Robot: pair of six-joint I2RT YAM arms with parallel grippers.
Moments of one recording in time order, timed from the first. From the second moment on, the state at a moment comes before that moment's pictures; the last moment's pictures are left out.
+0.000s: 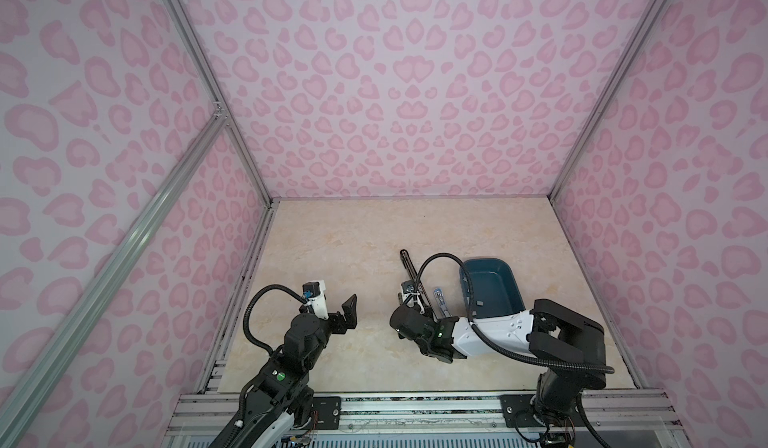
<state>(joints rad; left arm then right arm) -0.50 0.38 0.20 -0.13 -0.21 -0.41 1.17 1.76 0.88 0.01 0.59 0.69</state>
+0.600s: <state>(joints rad) -0.50 0.38 0.20 -0.13 -0.21 -0.41 1.18 1.78 0.88 0.01 0.58 0.72</state>
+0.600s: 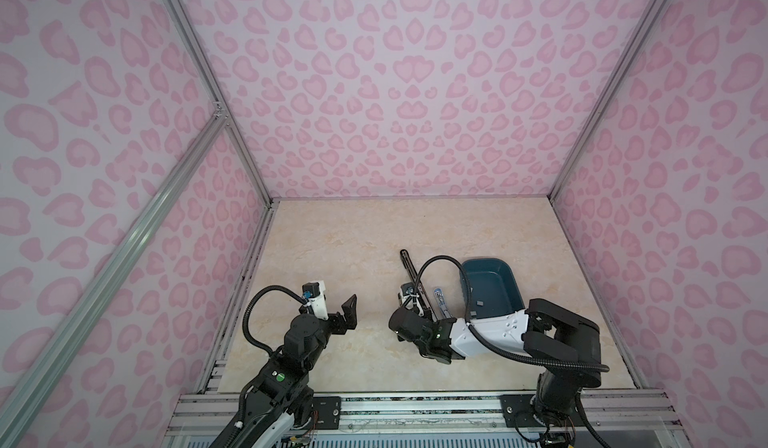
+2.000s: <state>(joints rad) -0.50 0.36 0.19 -0.13 -0.20 -0.41 1.19 1.80 0.89 -0.02 0.59 0.74</state>
